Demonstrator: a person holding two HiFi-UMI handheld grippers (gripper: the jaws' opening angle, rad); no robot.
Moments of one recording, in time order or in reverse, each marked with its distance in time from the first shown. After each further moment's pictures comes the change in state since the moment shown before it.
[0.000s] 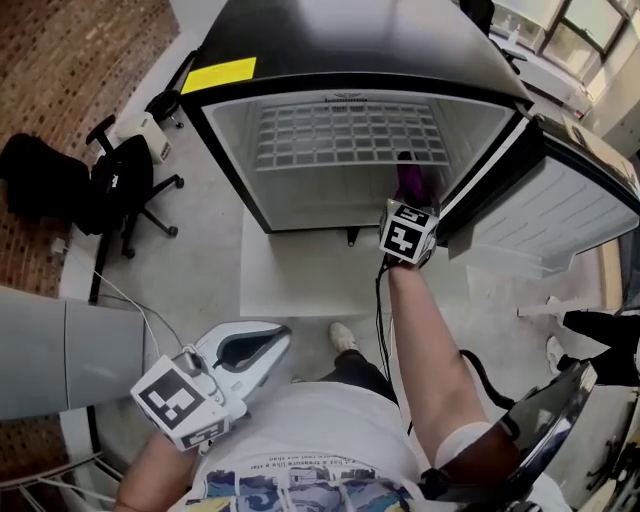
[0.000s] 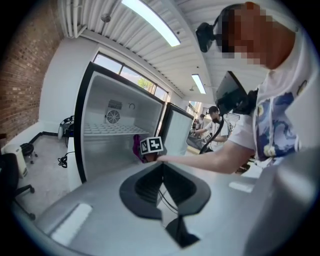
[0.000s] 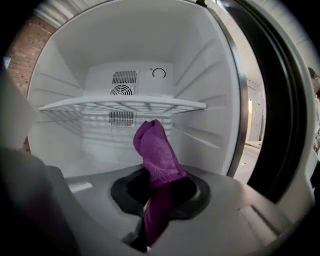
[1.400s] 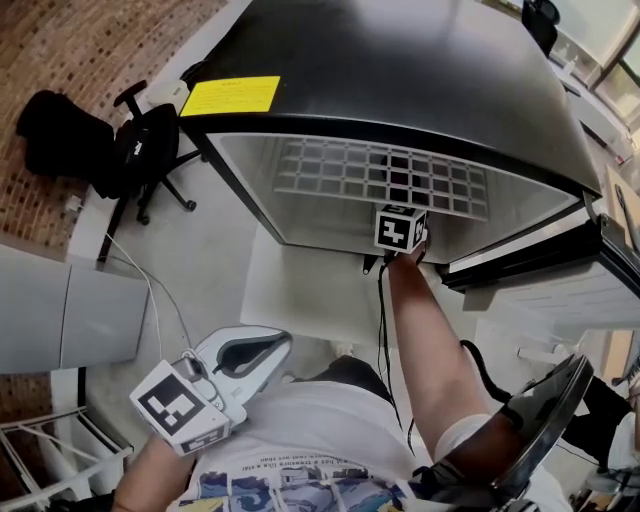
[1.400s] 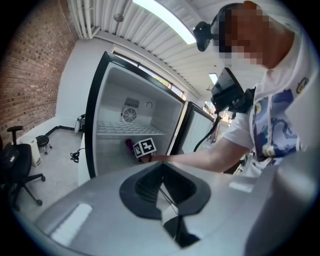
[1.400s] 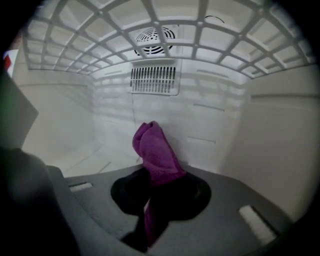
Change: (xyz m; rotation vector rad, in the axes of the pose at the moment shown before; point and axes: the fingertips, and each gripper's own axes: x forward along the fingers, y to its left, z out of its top) left arm 0.026 0.042 0.013 -0.105 0.009 0.162; right arm 0.101 0.102 -0.021 -0.216 0.132 0.278
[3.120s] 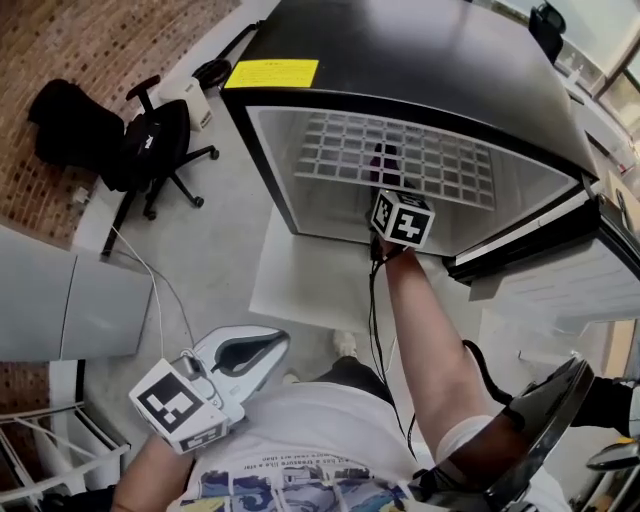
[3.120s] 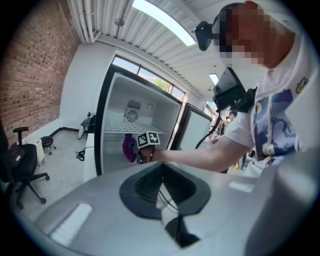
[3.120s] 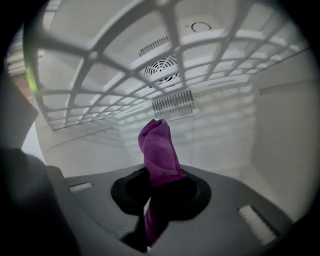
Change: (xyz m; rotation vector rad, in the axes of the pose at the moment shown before) left arm -0.034 -0.012 -0.014 -0.008 -0.020 0.021; right arm -0.032 0.056 0.036 0.307 -0.110 0.271
